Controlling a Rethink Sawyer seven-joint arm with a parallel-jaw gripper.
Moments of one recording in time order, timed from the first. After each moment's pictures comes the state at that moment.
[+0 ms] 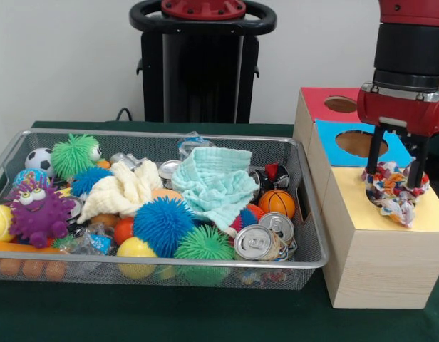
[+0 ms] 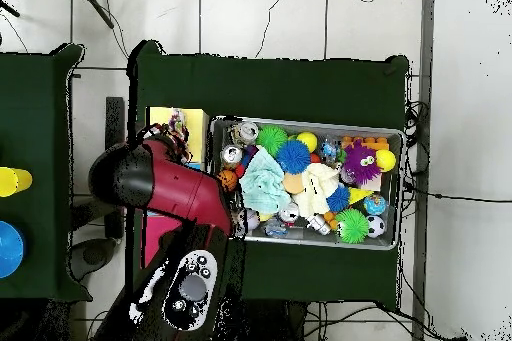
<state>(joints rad) 0.30 -0.52 -0.31 1.59 0.60 0.30 2.20</state>
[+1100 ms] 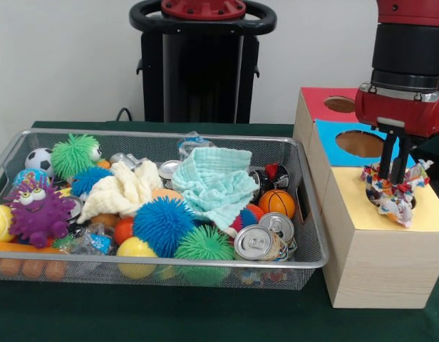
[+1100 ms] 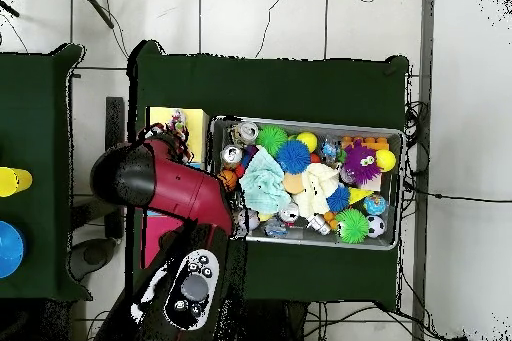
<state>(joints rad) 0.29 -0.52 -0.31 1.59 0.60 0.29 2.20</state>
